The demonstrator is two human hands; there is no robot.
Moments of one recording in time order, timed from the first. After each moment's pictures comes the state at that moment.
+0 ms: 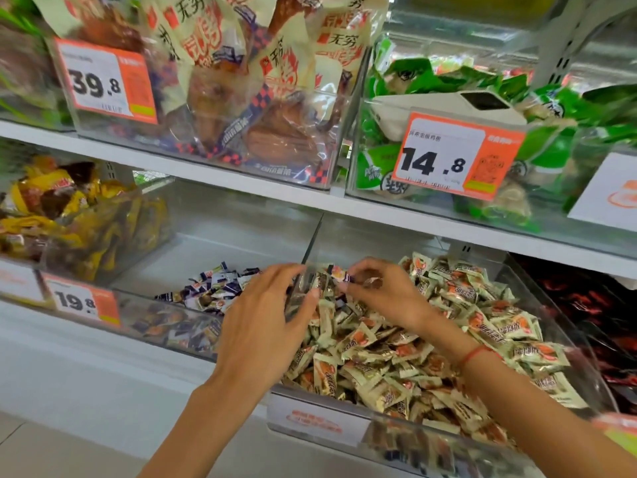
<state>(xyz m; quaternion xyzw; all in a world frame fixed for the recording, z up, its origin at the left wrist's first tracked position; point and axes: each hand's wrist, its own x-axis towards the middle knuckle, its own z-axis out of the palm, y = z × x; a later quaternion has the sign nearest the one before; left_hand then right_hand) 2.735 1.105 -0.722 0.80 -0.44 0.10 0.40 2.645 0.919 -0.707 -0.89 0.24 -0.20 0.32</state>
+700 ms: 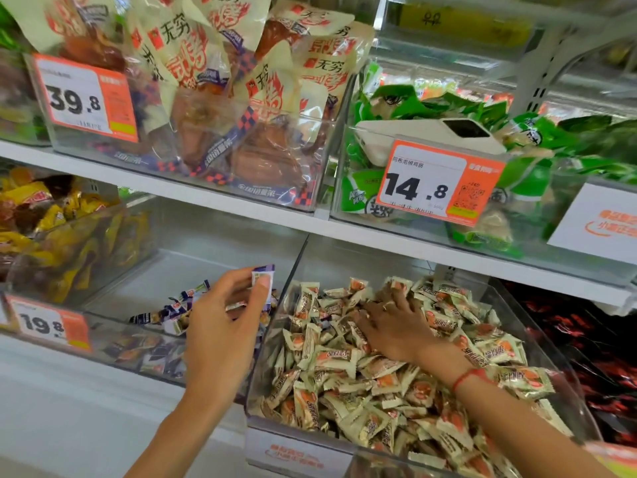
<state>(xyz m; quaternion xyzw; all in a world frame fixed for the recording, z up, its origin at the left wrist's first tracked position) 2.750 1.098 -0.720 0.64 -0.29 0.01 0.71 2.627 0.891 -0.720 -0.93 0.35 0.08 -0.03</state>
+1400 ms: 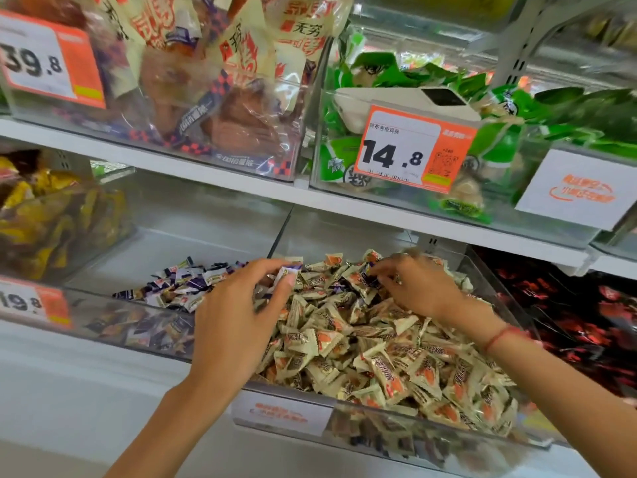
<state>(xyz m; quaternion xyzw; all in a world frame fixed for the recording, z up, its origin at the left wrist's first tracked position) 2.723 1.098 -0.722 0.73 -0.42 0.12 0.52 2.585 0.876 -0.680 -0.95 0.28 -0.09 -0.01</state>
